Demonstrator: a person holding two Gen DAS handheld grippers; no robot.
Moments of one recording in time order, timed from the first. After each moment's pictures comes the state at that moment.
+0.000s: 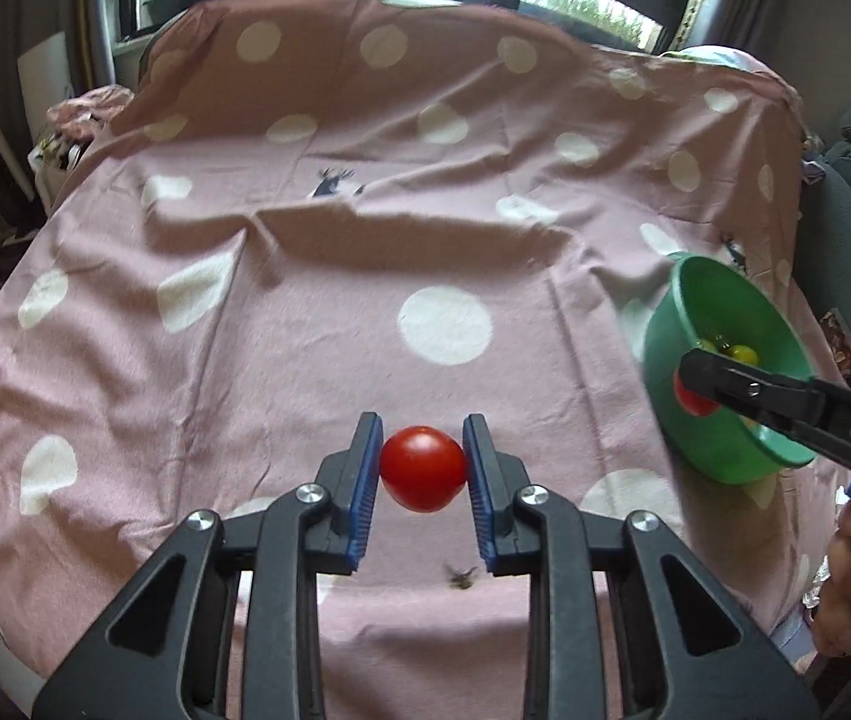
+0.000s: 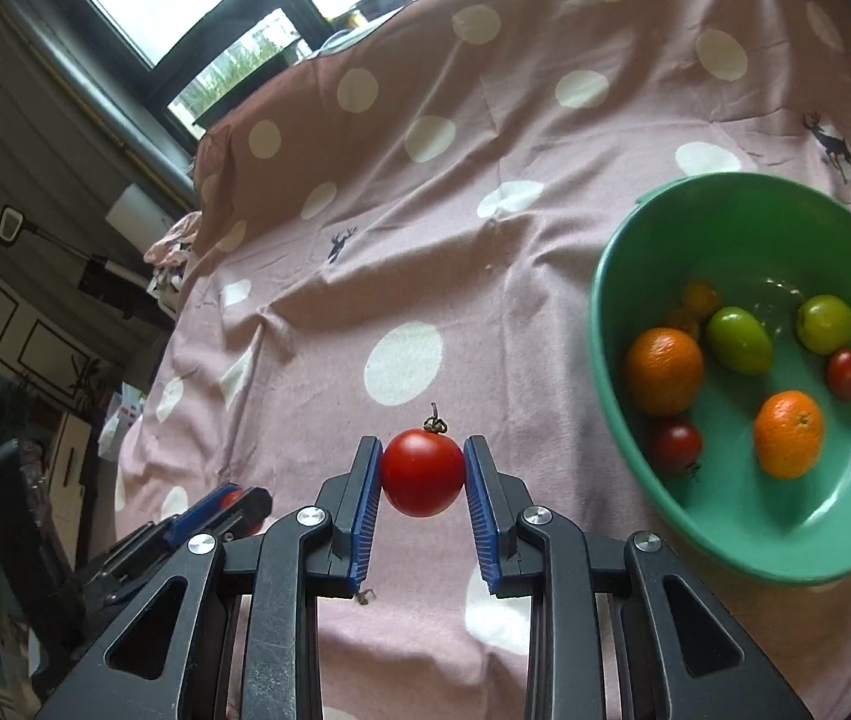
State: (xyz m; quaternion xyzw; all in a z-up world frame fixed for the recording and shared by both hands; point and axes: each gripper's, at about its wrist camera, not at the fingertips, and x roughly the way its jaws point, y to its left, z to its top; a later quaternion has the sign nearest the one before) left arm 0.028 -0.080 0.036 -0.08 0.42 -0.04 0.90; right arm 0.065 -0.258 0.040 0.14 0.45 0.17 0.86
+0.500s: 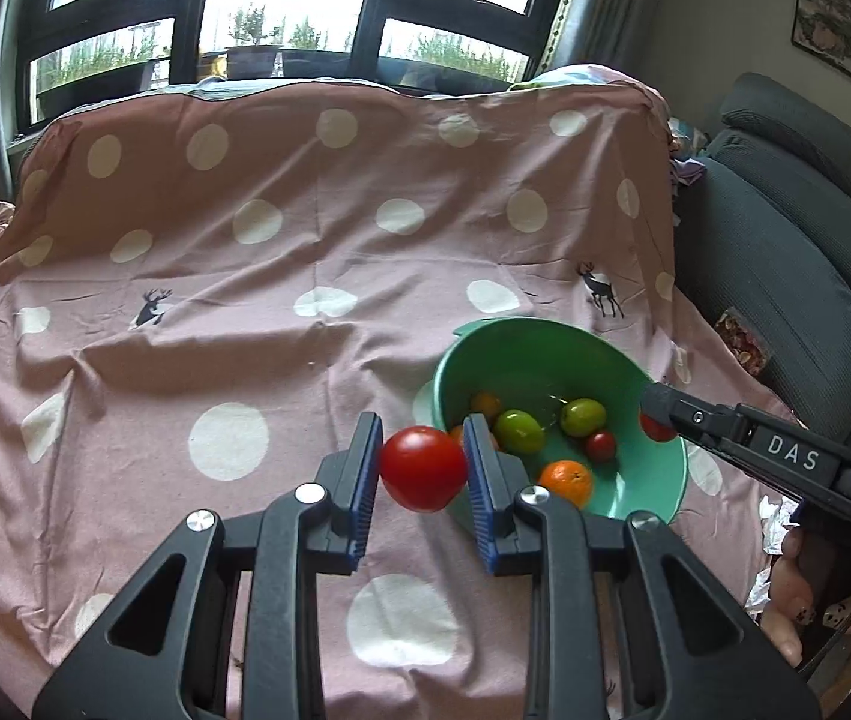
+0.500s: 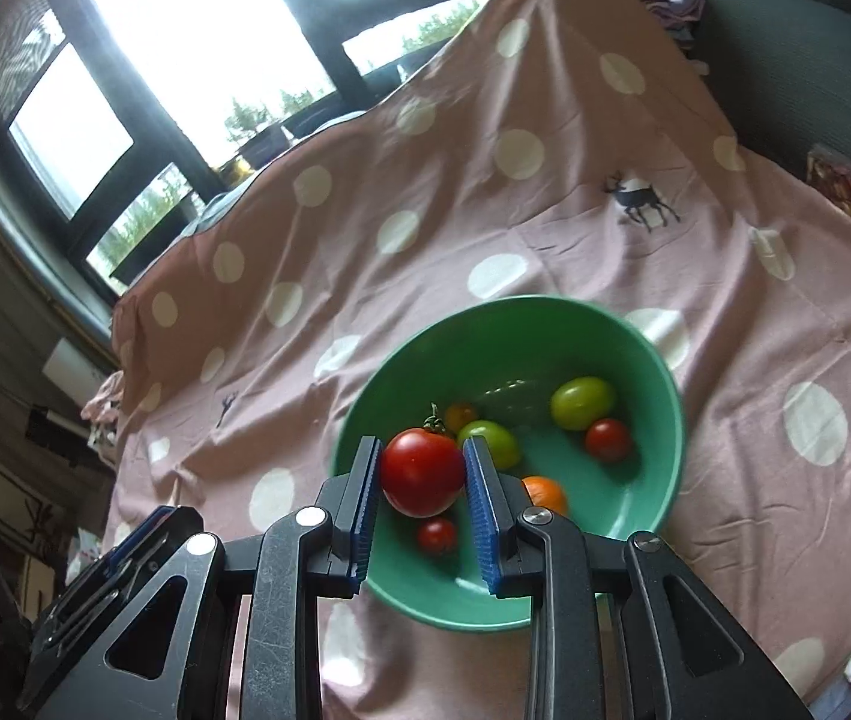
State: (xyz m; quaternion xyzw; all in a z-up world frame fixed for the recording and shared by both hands) left arm 0.049 -0.192 0.078 -0.06 0.35 -0.15 0.92; right arm 0.042 -0.383 0.075 0.21 0.36 0.03 0.91
